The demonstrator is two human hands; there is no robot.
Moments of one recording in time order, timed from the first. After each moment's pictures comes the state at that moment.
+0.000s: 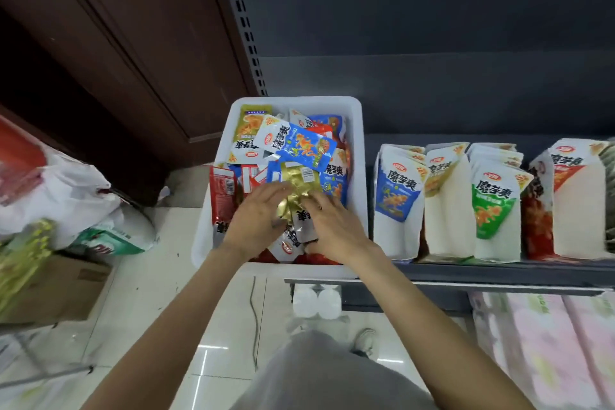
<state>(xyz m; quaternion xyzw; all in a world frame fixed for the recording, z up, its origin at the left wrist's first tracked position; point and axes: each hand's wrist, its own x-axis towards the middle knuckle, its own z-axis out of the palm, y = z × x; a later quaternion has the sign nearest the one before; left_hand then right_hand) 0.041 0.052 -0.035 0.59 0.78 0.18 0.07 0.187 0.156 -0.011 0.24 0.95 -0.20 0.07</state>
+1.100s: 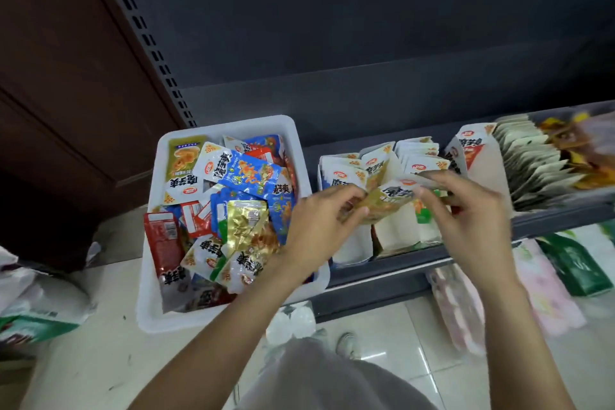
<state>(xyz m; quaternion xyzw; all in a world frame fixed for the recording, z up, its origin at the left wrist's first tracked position) 0.165 0.142 0.039 0.64 0.64 0.39 0.14 0.353 0.197 0.084 0.43 0.79 -0.21 -0.38</state>
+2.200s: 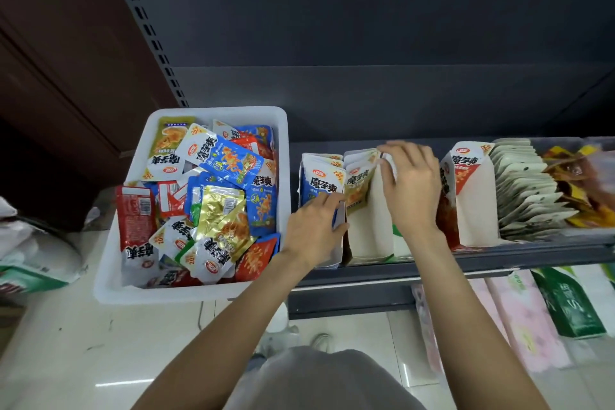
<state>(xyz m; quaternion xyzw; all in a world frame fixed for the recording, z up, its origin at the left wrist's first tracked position) 0.205 0.183 -0.024 0.59 0.77 0.22 0.13 0.327 0.294 0.023 0.43 0.84 0.00 -0.34</state>
